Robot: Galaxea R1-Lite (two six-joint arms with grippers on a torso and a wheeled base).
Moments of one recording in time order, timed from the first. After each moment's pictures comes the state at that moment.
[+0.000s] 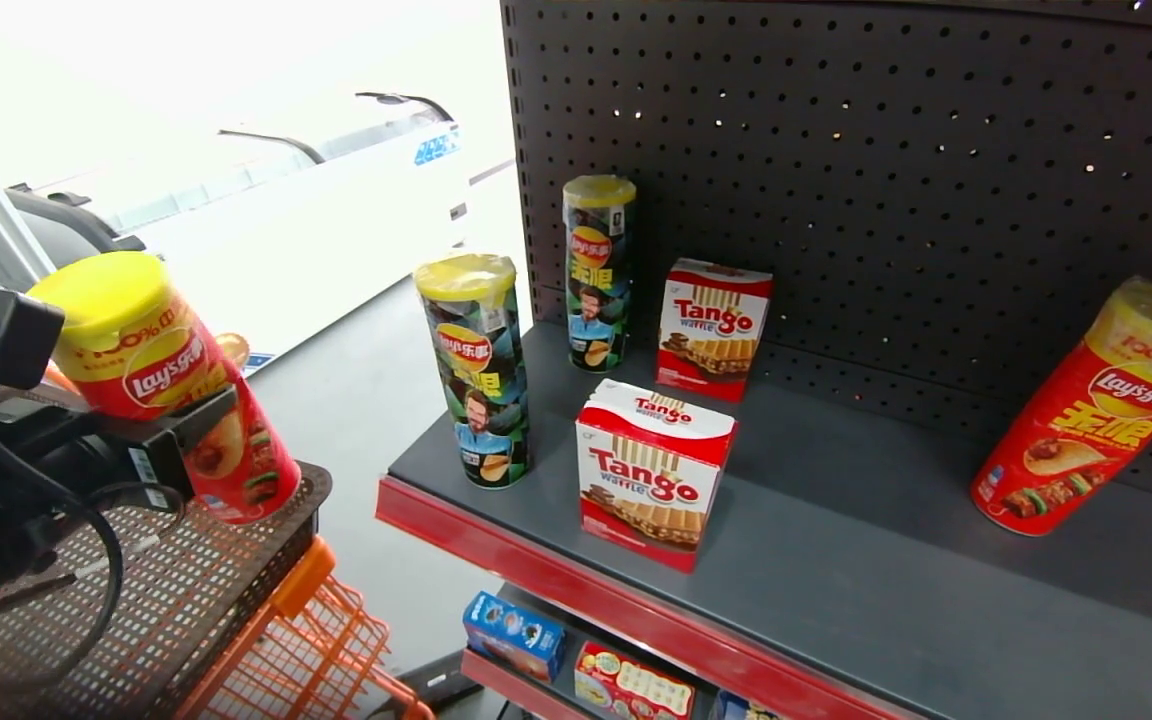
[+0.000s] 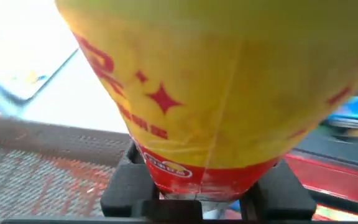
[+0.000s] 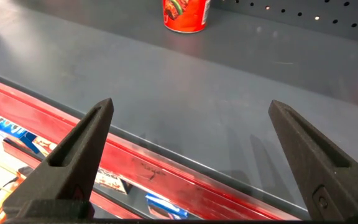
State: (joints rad) left arm -0.01 1.31 -0.43 -0.84 -0.11 0.08; right arm -0.01 0.01 0.00 0.00 -0.01 -0.01
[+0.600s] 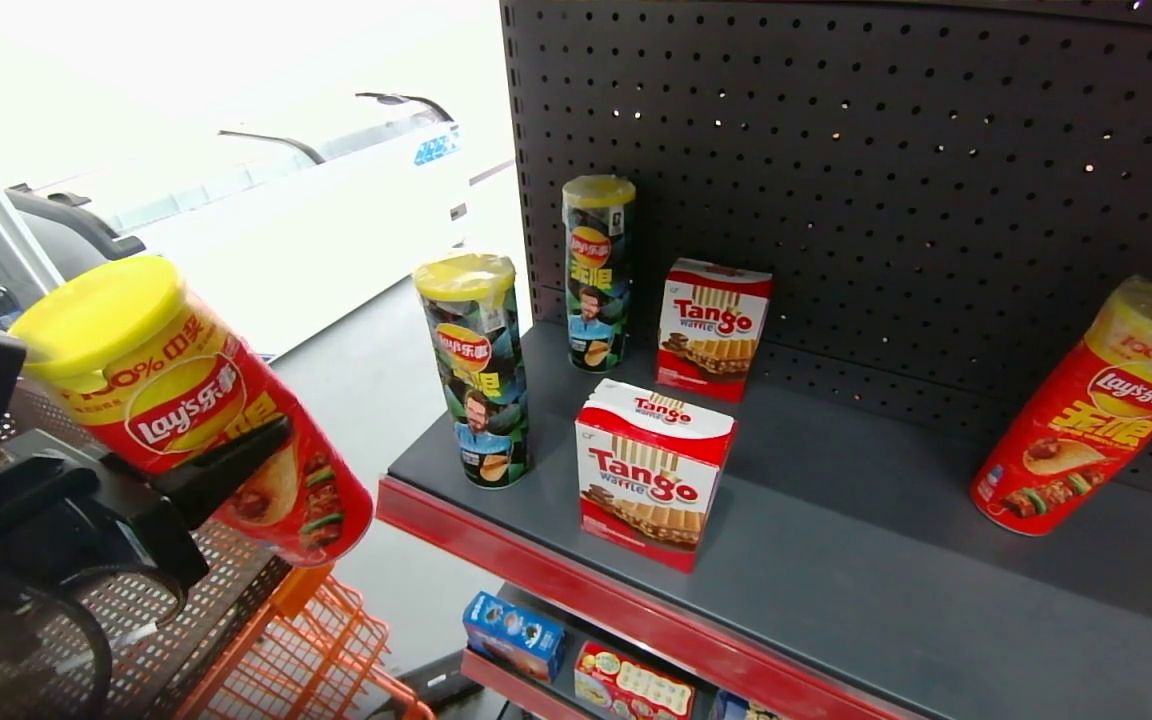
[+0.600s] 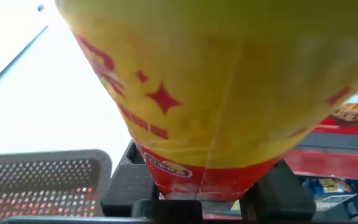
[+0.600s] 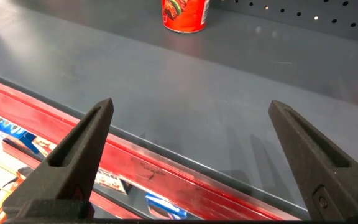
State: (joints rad) left arm -0.25 1.16 -0.36 -0.82 -0.13 0.02; right arm -0.01 0.01 0.00 0.00 -0.01 -0.01
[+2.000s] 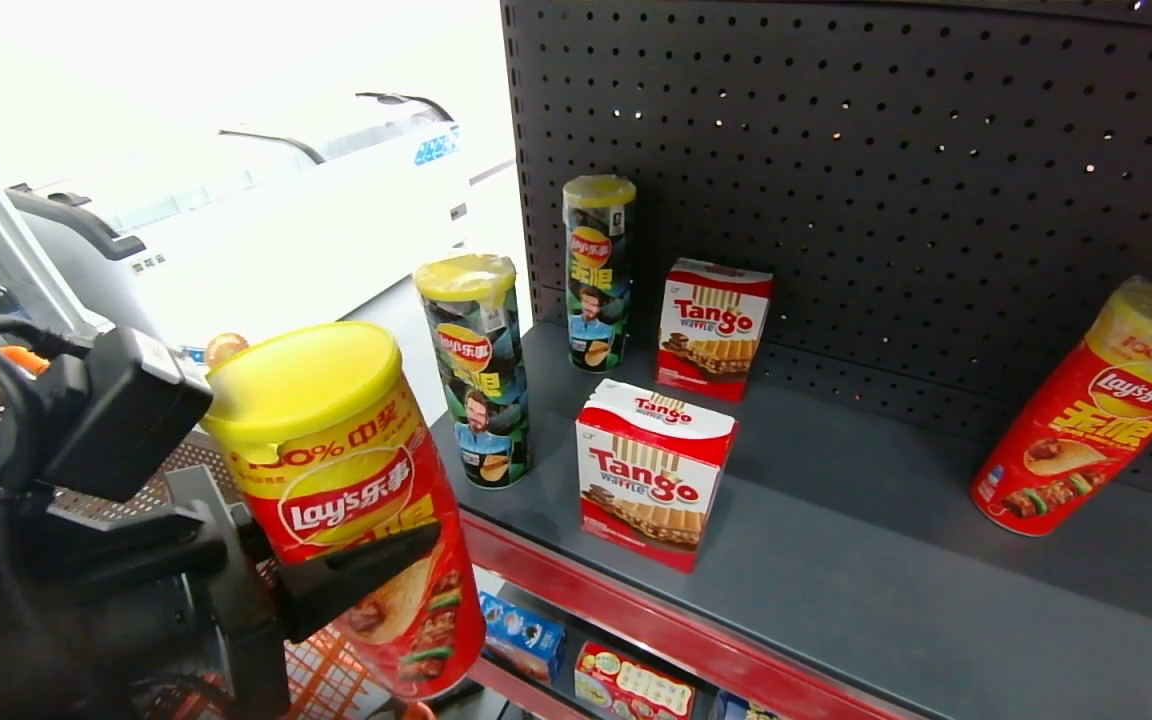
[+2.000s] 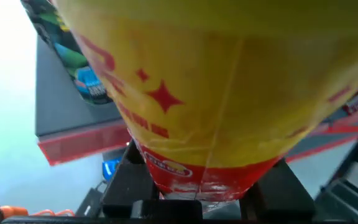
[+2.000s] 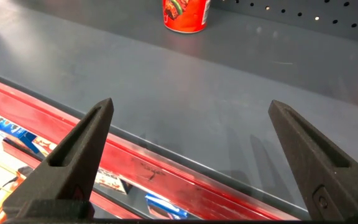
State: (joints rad) left arm -0.62 1.17 -0.57 -0.37 -0.15 0.02; right arm -0.01 0.01 0.00 0.00 0.00 -0.02
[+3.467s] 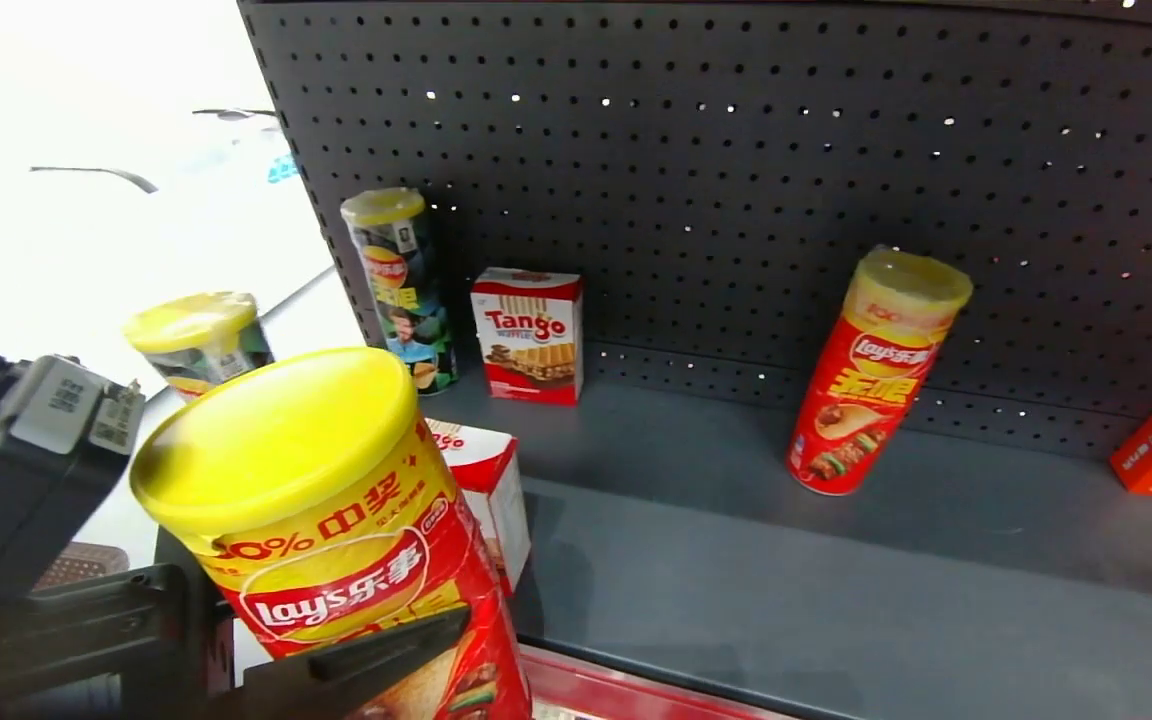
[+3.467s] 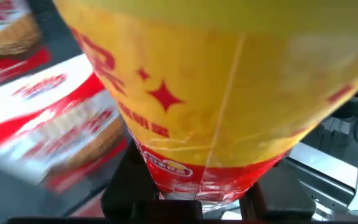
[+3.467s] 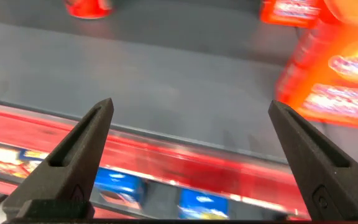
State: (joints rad) left arm -0.75 1.11 -0.56 -0.36 -0.24 0.02; right arm -0.01 0.01 0.00 0.00 -0.01 -0.02
